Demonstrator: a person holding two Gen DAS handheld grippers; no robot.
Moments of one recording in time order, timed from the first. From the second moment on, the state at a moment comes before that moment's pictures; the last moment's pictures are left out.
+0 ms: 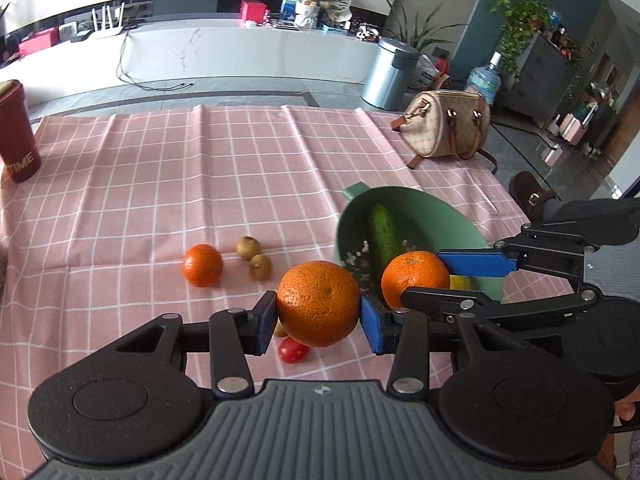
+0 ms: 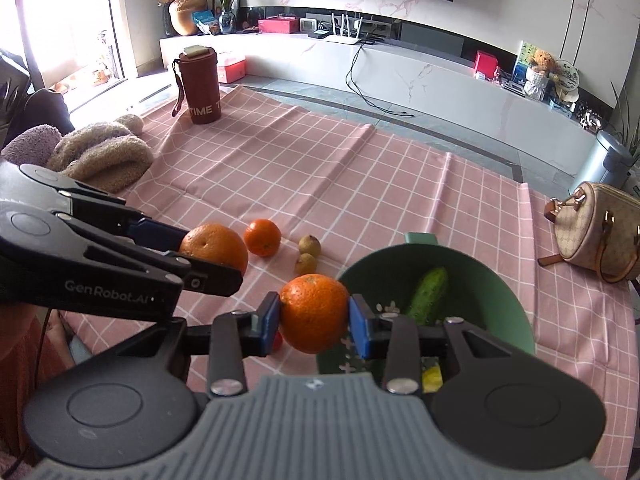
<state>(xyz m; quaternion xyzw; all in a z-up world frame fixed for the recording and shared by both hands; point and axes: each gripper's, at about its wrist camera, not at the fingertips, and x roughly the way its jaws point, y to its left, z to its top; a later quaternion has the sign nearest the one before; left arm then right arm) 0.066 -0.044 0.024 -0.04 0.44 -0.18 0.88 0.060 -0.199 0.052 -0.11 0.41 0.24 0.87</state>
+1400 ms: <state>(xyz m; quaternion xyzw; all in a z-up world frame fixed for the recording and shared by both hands) 0.145 -0.169 -0.045 0.24 0.53 -0.28 0.77 0.181 -0.288 -0.013 -0.10 0.50 0.23 0.83</state>
